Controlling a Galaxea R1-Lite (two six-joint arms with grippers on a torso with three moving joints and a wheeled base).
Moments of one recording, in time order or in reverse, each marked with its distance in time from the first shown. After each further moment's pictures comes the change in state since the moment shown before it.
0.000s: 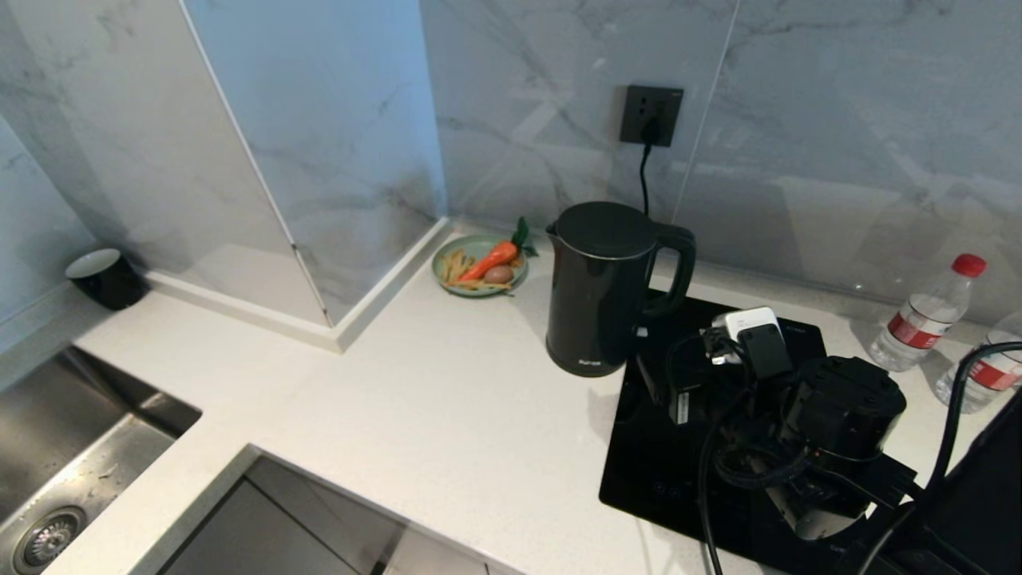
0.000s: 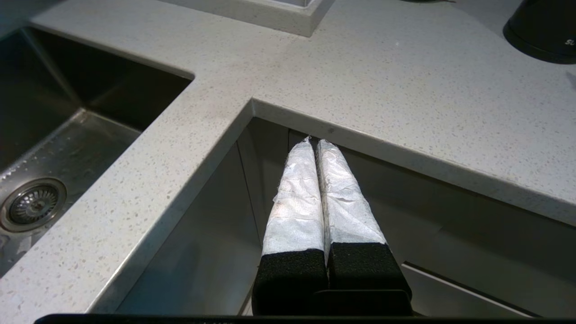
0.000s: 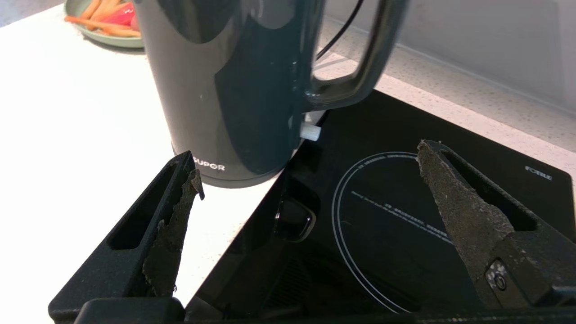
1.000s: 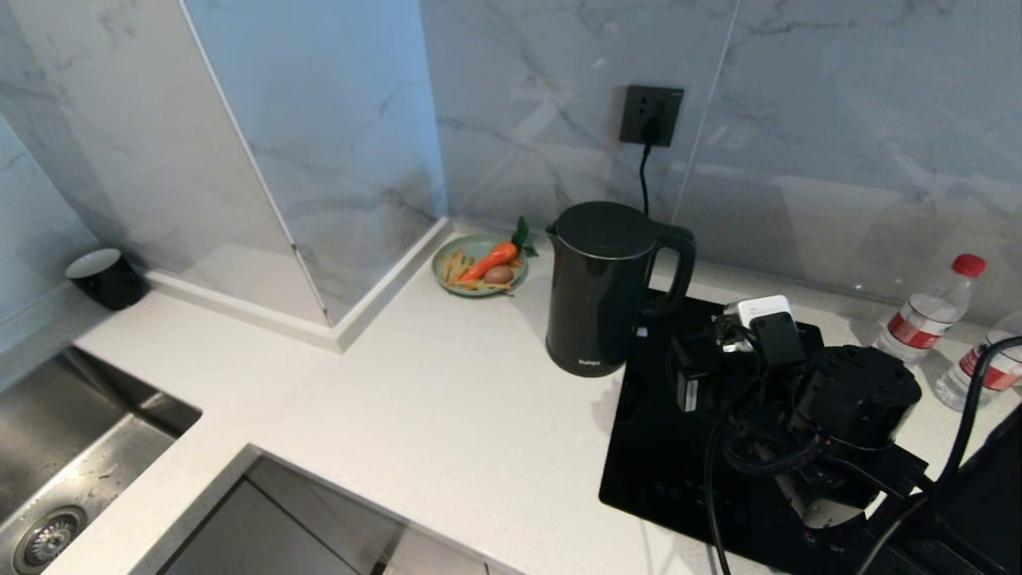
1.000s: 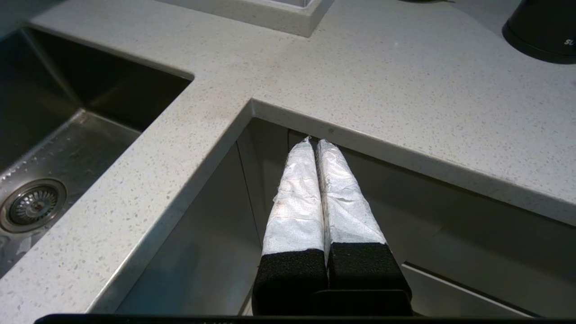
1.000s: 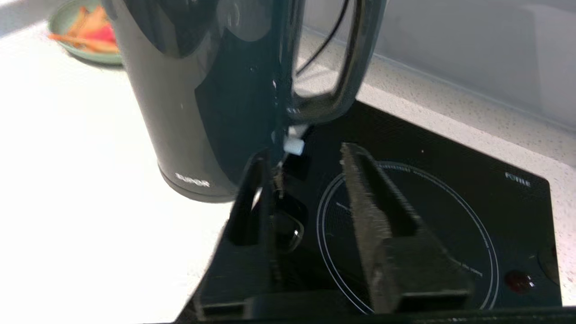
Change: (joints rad) left arm 0.000 0.000 0.000 0.000 0.001 0.000; right arm -0.024 -0.019 -0.017 0.009 -0.004 -0.010
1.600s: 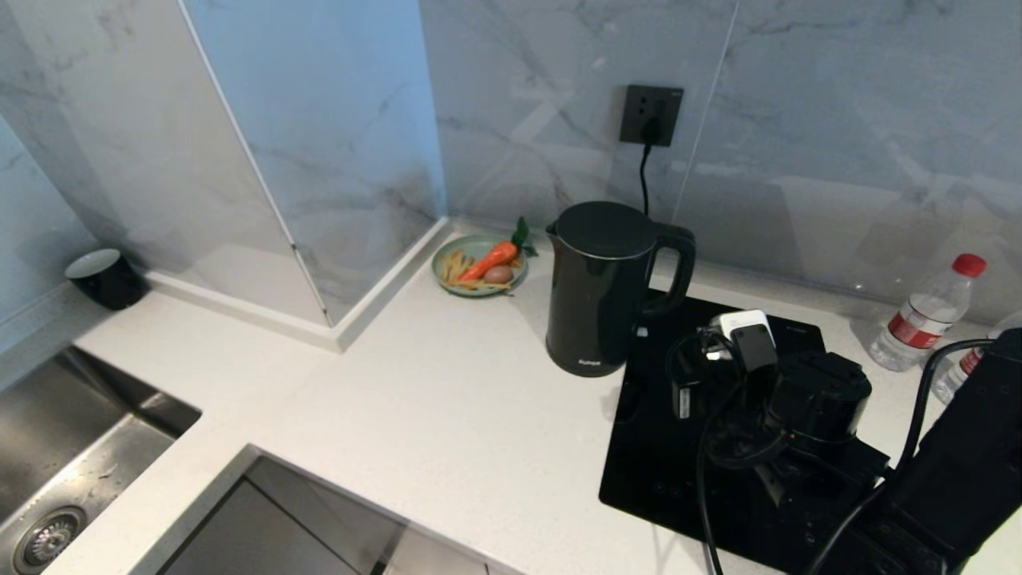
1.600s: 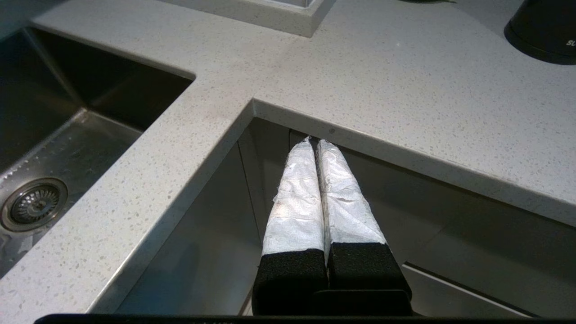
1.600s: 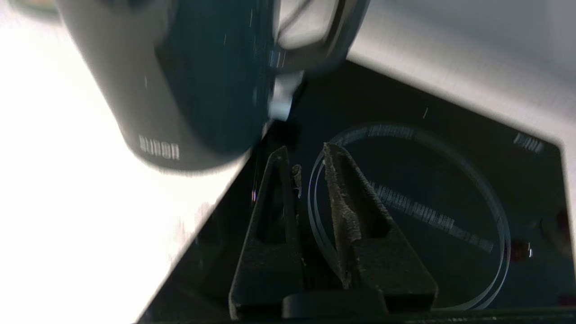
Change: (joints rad) left arm 0.000 0.000 0.000 0.000 -0.001 0.000; right arm -0.047 0.100 -0.026 0.026 0.000 0.035
